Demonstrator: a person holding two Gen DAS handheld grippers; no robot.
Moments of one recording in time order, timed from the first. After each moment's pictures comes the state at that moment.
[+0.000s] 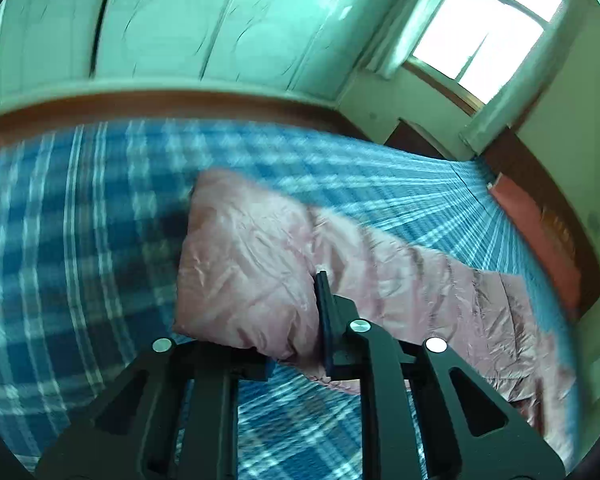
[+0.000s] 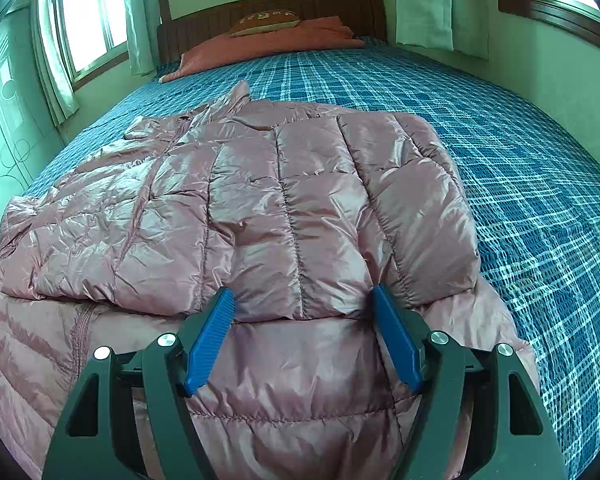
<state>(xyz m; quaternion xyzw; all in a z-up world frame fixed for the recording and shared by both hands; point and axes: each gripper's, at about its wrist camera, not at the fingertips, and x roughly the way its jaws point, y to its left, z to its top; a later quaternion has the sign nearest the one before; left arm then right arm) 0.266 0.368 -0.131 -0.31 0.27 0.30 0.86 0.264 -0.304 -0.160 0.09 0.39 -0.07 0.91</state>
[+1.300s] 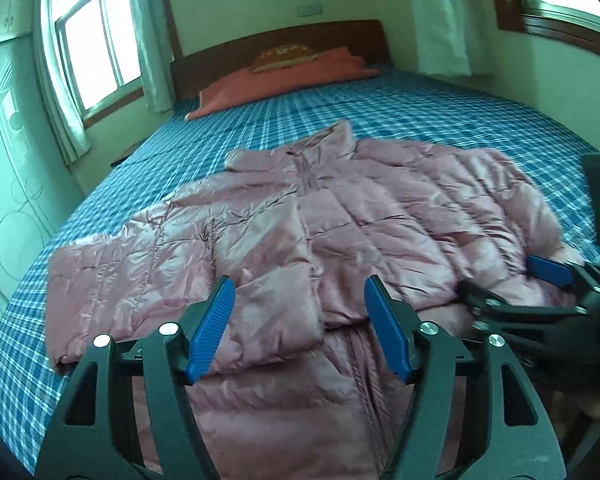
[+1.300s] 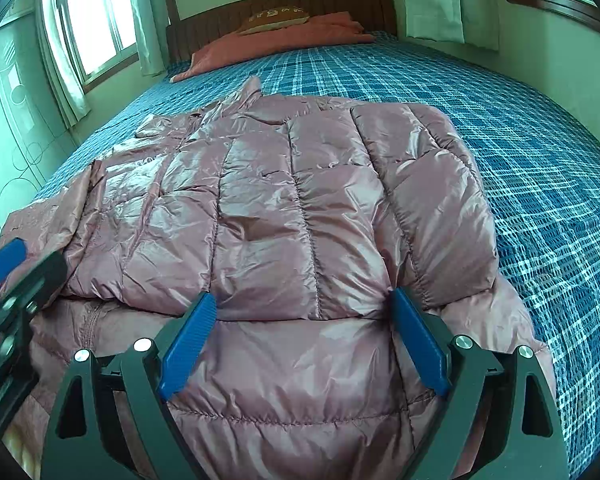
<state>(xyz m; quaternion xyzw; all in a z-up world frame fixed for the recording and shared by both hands) 0.395 -0.078 -0.119 0.13 0.31 -0.08 0.94 0.267 -0.305 -0.164 0.10 0.40 -0.05 0.91</state>
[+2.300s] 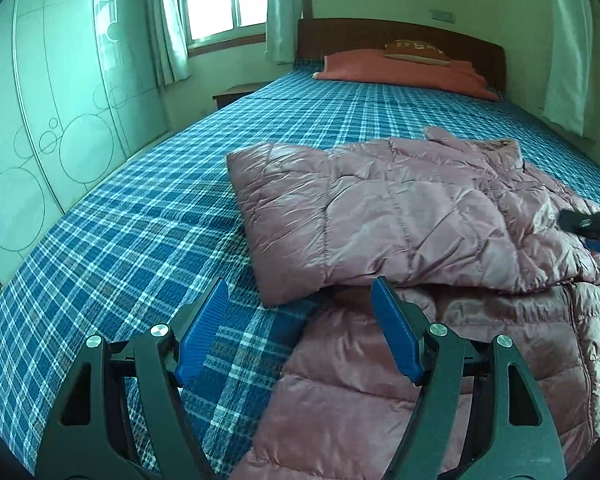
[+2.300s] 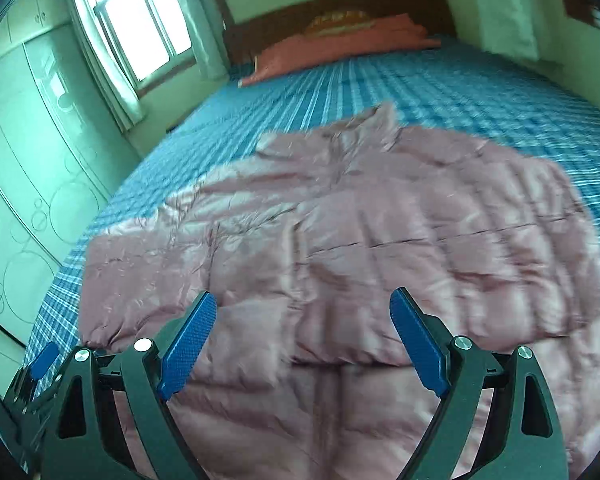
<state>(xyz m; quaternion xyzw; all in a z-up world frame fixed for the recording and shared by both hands) 0.354 0.125 -0.116 0.01 0.34 0.07 0.94 0.316 -0.179 -0.120 0.15 0.41 0.06 0.90</state>
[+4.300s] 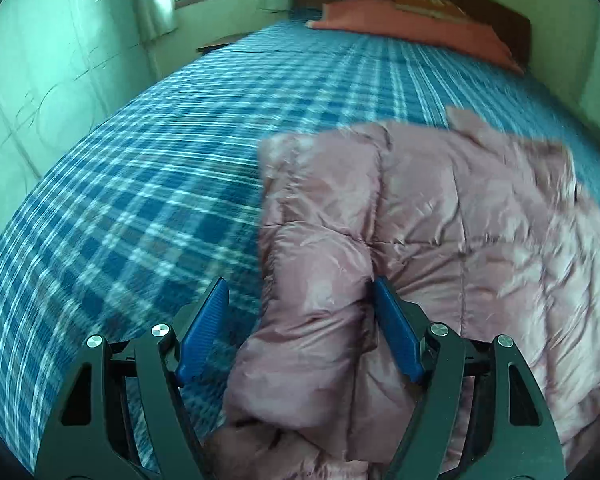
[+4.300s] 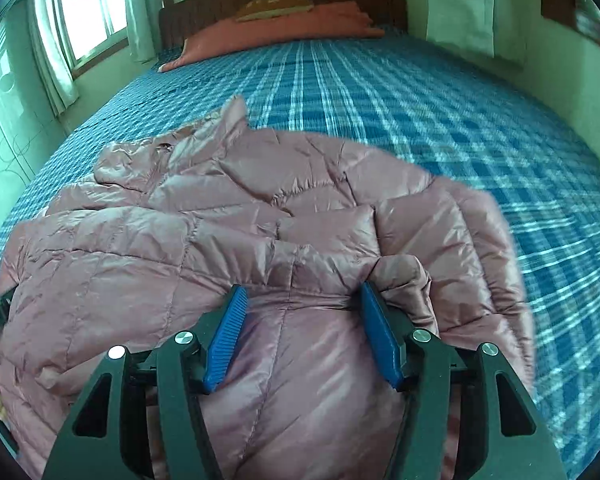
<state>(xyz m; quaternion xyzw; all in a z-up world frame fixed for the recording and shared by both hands) 0.504 0.072 -0.134 -0.03 0.43 0.09 0.90 0.371 -0.319 -0.132 0.07 0.41 -0.05 0.91</state>
